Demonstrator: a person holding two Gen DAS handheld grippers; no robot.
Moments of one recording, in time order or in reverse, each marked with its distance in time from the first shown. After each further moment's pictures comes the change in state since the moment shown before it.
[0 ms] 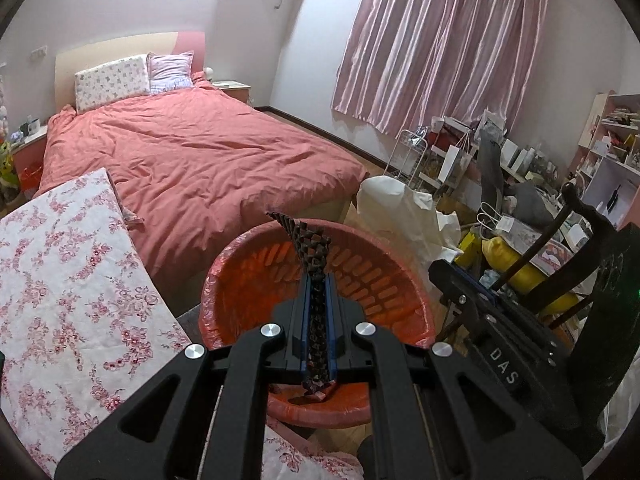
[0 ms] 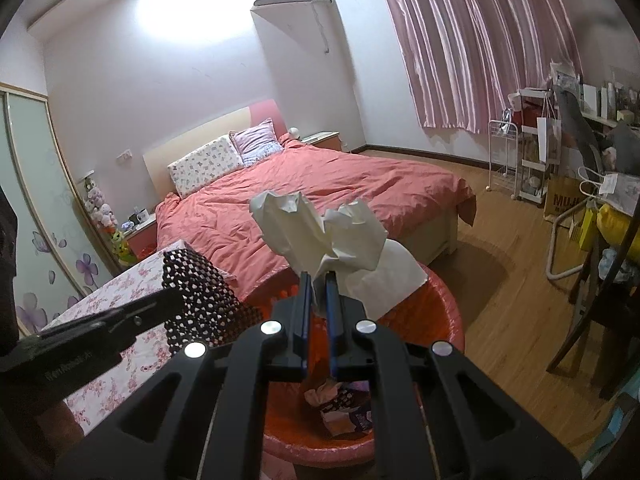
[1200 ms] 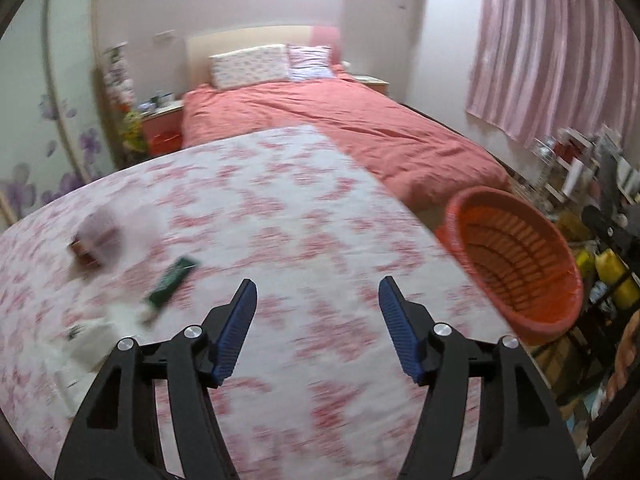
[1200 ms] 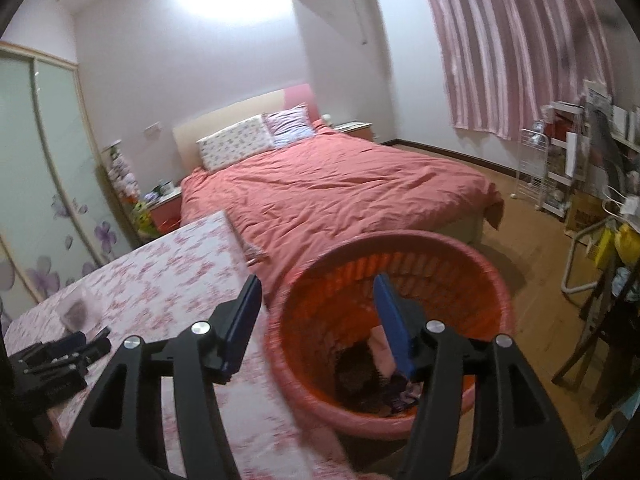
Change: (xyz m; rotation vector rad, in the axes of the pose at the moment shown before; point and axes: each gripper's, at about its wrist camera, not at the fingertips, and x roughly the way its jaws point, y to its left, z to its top) left arm -0.114 0.134 -0.077 -0.161 0.002 0.487; right arm -0.014 0.077 -0.027 -0.133 0.054 0.091
